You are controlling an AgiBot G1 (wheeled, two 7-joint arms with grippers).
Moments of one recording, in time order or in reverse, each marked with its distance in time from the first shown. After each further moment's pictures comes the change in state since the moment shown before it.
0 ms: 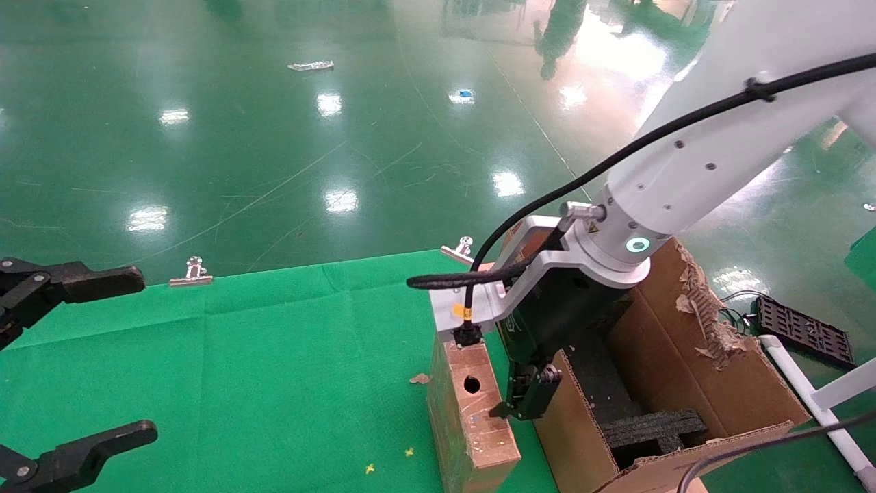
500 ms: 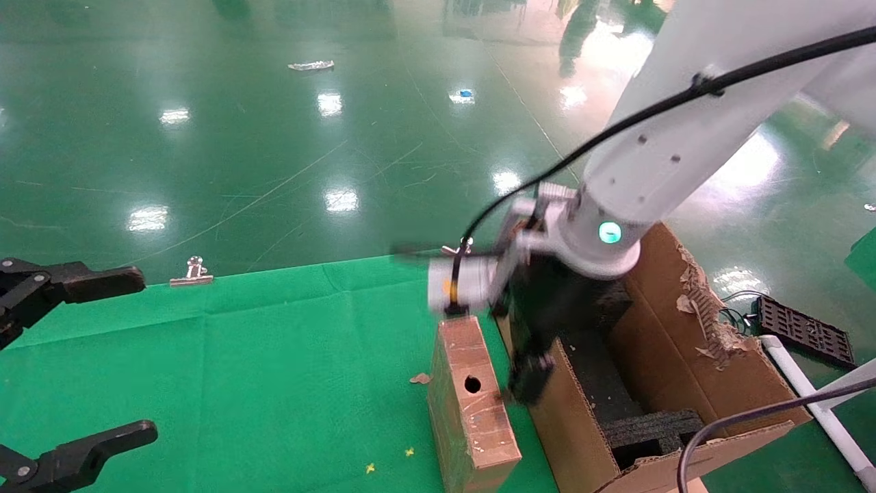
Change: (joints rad) left arm 0.000 0.000 0.001 0.000 -0.001 0.000 0.001; right arm 0.094 -0.049 -0.180 -0.045 0.054 0.043 0.327
